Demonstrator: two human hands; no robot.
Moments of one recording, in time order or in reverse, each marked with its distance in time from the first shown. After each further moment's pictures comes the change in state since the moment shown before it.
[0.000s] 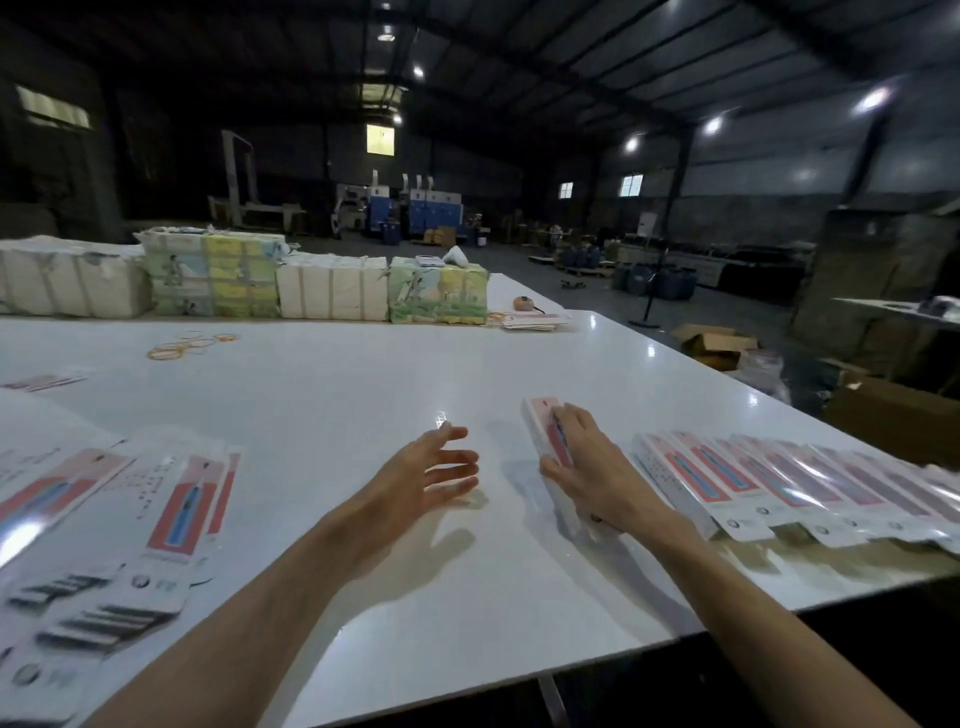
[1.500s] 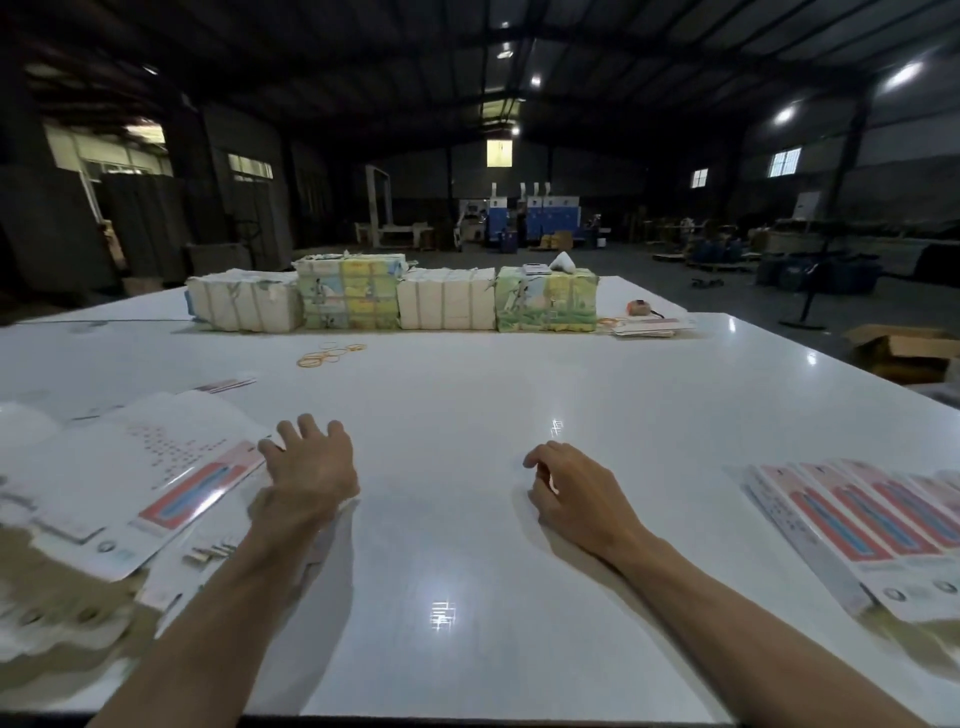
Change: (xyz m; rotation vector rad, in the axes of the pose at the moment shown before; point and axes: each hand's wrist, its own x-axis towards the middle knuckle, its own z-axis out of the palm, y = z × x) left_hand -0.083 0.098 -0.077 1.901 0.831 -0.554; right_hand 0.042 -0.053 0.083 0.129 0.086 -0.381
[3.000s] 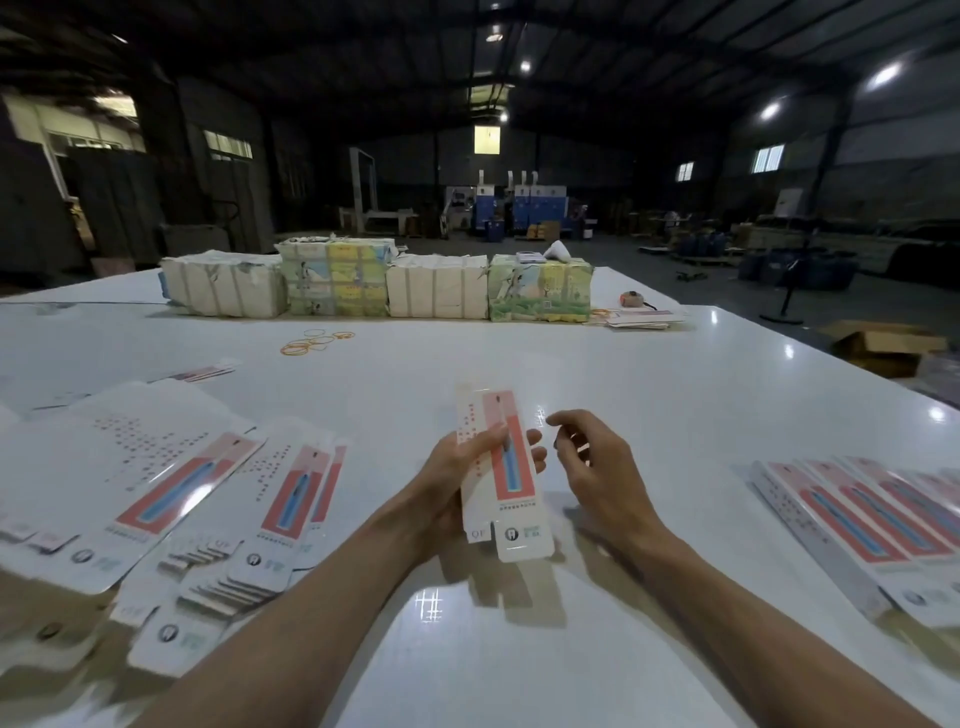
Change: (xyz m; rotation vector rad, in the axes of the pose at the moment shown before) left_hand 0.002 0.114 0.053 -1.992 -0.732 0.511; right_hand 0.007 -0.008 -0.009 0.380 0.293 0.142
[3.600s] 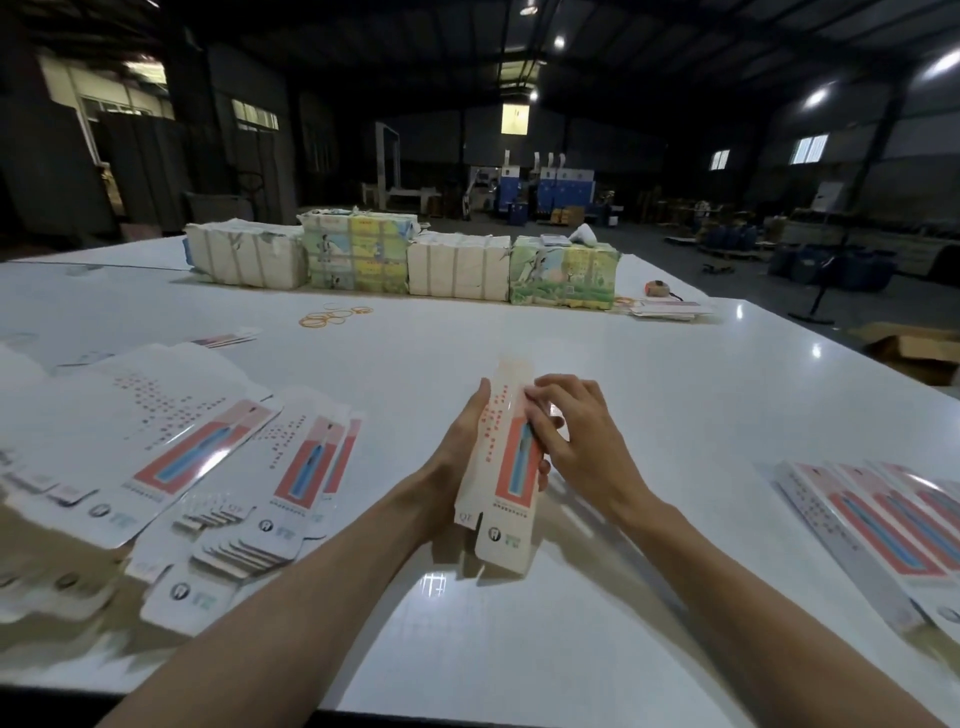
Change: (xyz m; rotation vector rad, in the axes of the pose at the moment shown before) left_hand -0.010 0.013 0.012 0.171 0.069 0.063; right_hand 0.023 -0.011 0.022 -0.125 -0.150 -0.187
